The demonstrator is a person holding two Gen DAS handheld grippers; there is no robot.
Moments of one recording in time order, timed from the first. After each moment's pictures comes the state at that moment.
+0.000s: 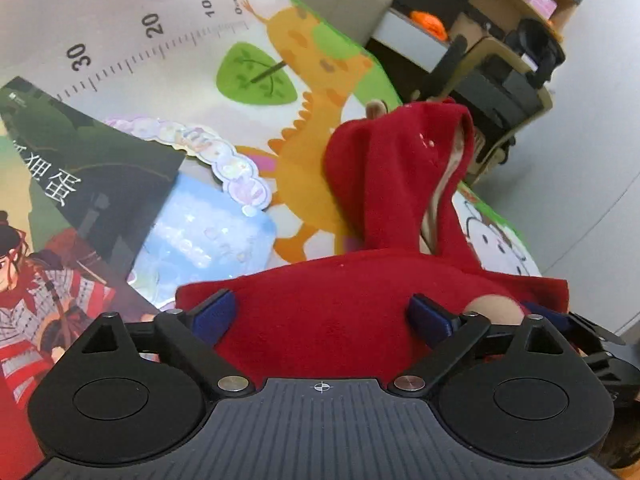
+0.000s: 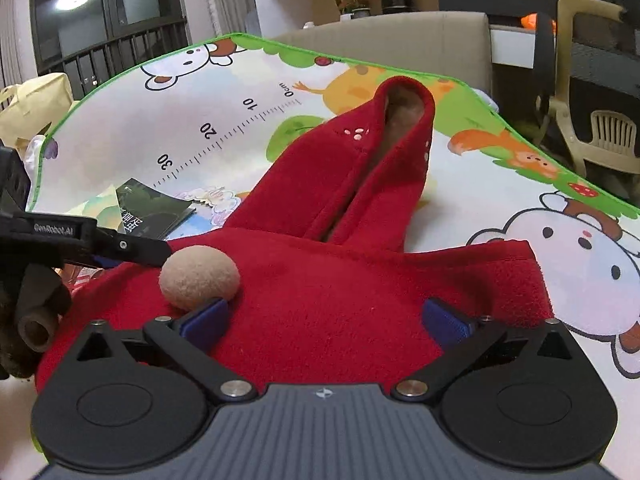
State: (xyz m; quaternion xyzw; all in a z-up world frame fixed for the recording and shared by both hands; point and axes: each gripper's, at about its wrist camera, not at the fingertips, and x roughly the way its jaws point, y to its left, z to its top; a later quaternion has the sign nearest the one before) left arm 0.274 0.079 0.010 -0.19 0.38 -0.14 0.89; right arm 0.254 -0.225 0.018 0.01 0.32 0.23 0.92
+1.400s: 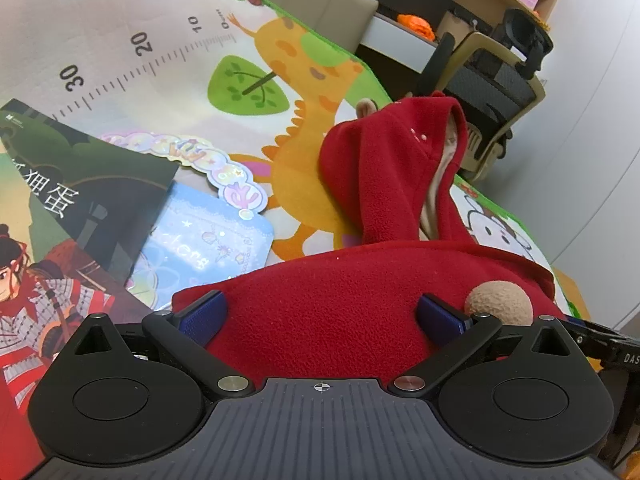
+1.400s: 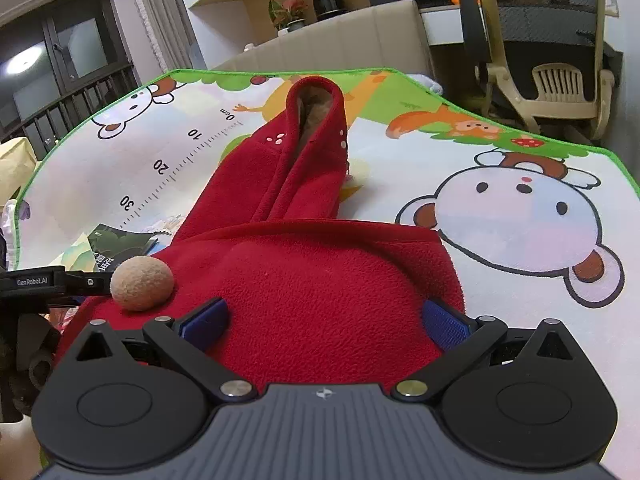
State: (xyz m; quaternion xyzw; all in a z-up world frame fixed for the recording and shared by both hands) left arm 0.260 0.071 0.003 -0.15 0.36 -0.14 0.91; right arm 0.233 -0.273 0.003 0.10 0.31 0.16 0.93
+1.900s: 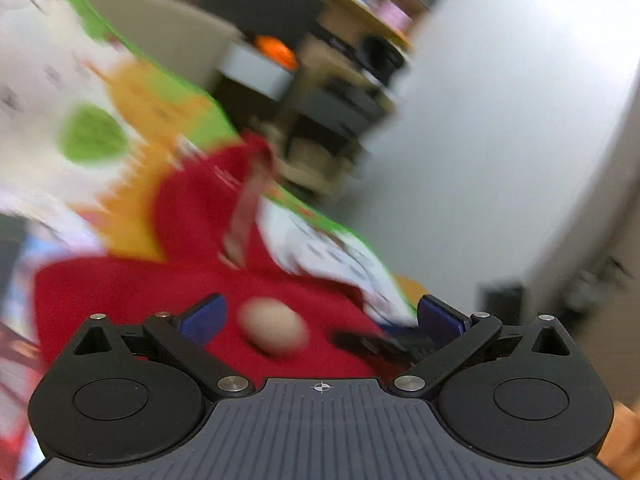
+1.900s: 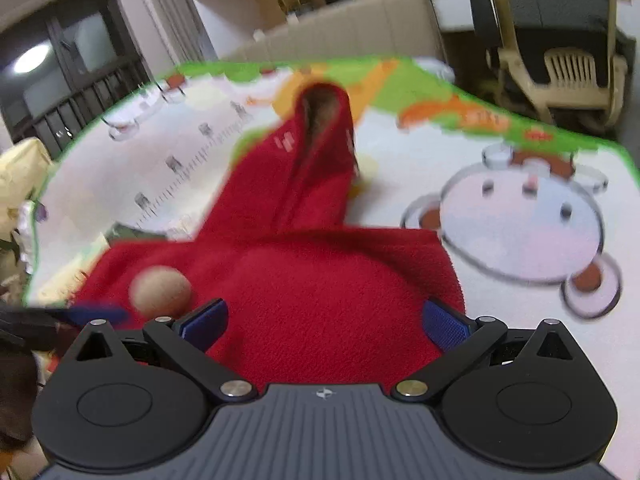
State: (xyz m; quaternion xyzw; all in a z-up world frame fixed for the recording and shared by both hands) left arm 0.218 0.037 0.055 -0.18 0.31 -0.34 0.87; right arm 0.229 -0.291 0.039 0.10 0.31 0.20 0.92
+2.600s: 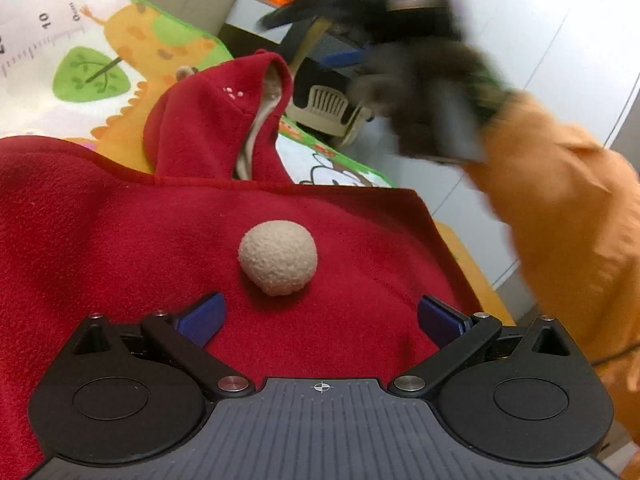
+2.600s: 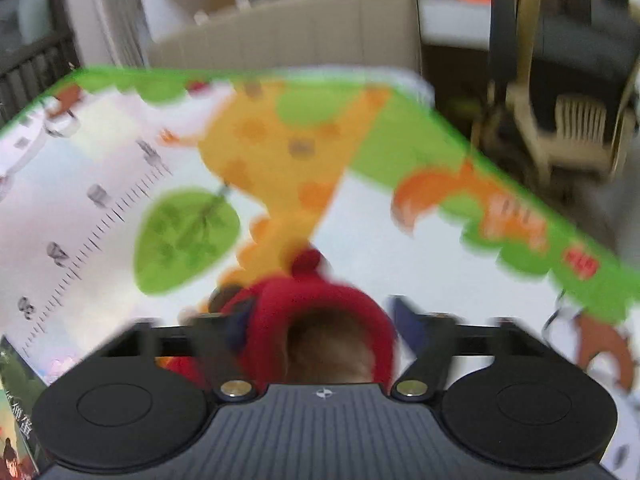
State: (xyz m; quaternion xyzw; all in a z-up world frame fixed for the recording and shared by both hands) left arm 0.224 0.012 0.015 -0.16 0.35 -0.33 0.86; right arm 0.507 -0.187 0.053 0.06 0.39 0.10 0.91
